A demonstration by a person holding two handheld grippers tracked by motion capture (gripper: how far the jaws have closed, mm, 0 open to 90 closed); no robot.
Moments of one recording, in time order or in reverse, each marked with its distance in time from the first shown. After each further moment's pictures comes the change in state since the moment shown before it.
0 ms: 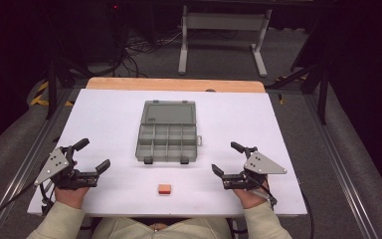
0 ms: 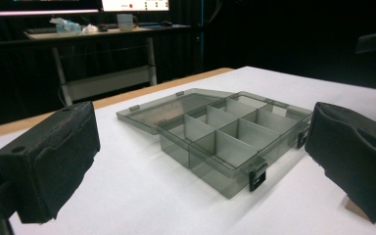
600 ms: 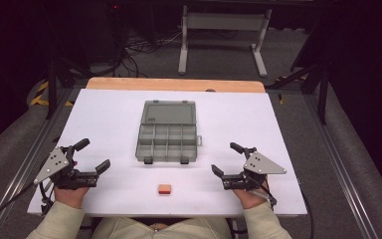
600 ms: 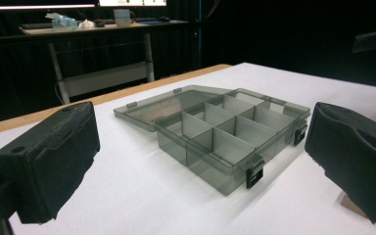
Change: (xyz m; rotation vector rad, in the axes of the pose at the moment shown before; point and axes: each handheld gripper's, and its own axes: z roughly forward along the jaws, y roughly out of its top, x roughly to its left) left arm -0.002 0.003 0.001 0.030 -0.011 0.019; right arm 0.000 -0.002 0.000 0.002 0.008 0.005
